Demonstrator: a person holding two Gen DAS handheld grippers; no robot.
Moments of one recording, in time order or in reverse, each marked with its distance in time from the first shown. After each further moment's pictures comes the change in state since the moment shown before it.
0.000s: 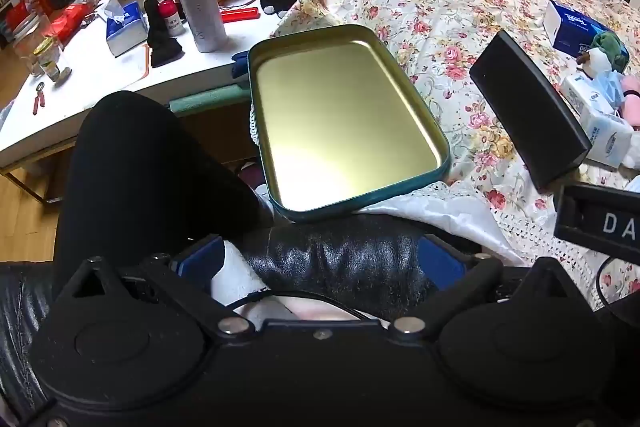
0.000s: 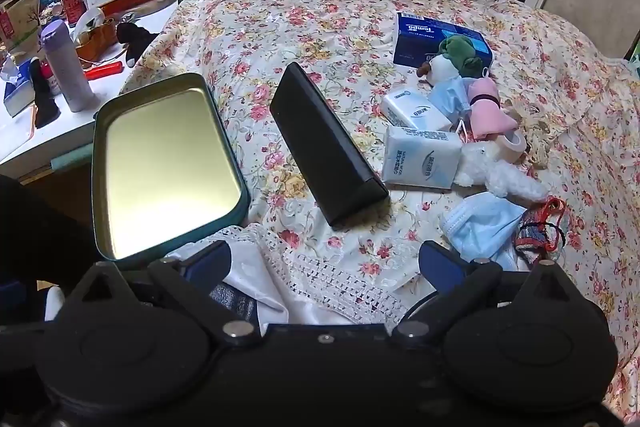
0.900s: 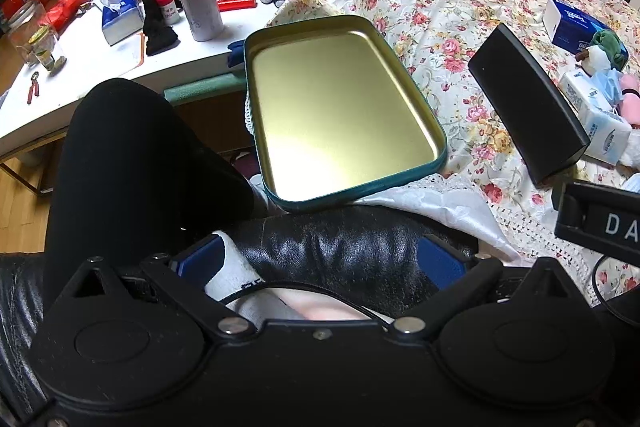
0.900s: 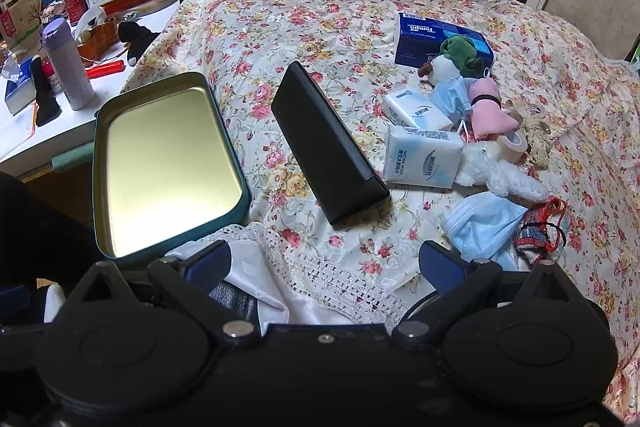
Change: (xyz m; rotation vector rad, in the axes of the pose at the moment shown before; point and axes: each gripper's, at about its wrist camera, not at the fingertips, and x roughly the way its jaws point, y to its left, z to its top) left arm 0.006 -0.001 -0.003 -0.014 0.034 -0.020; right arm 0.000 0.001 -0.001 -0.012 0.005 -0.006
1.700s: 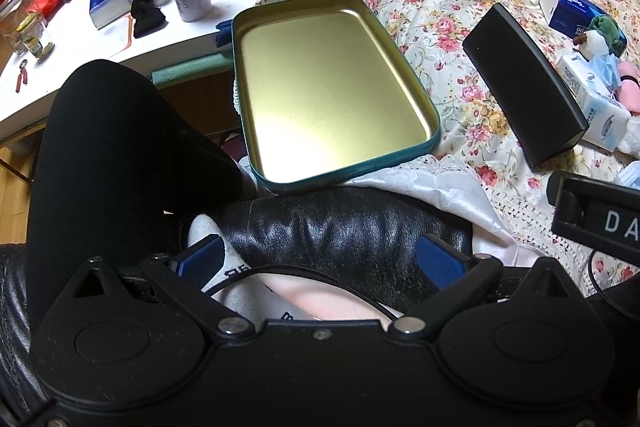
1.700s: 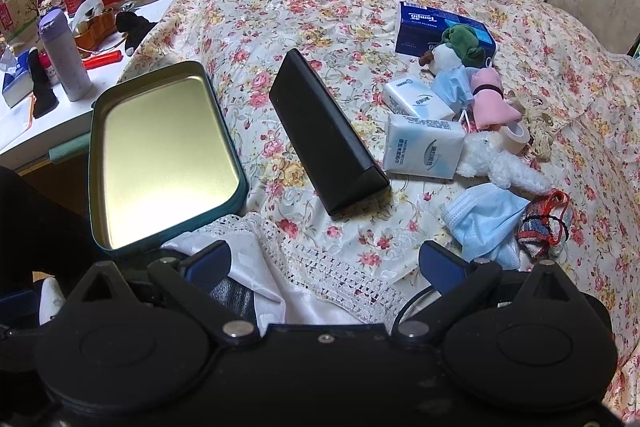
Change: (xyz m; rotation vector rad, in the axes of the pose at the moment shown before) left arm 0.008 -0.002 -0.001 0.004 0.063 -0.026; right arm 0.007 0.000 0.000 -0.006 0.036 -0.001
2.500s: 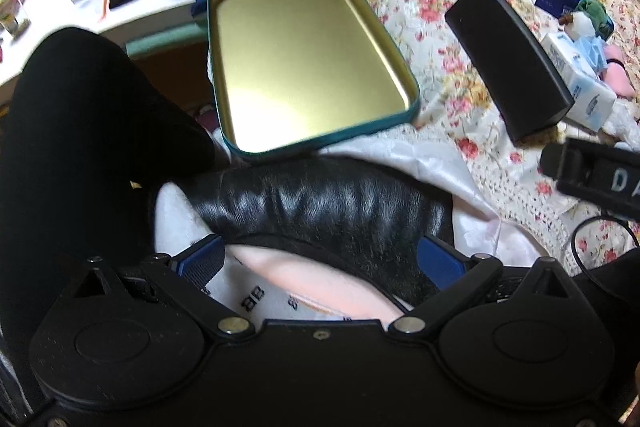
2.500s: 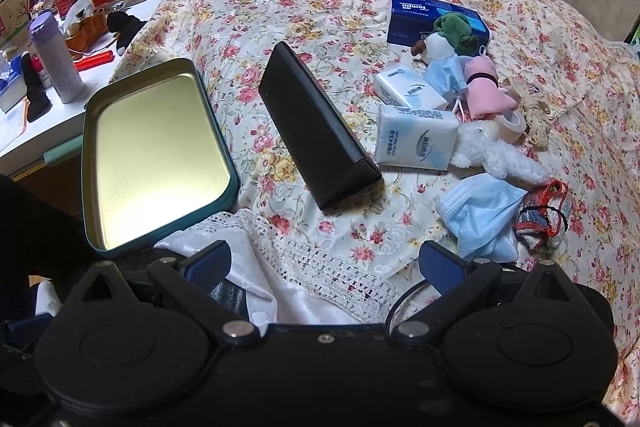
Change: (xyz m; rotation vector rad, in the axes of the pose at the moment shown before) left arm 0.011 0.000 -0.005 -0.005 0.089 -0.078; right arm 0.005 -0.008 0.003 0.030 0.022 -0.006
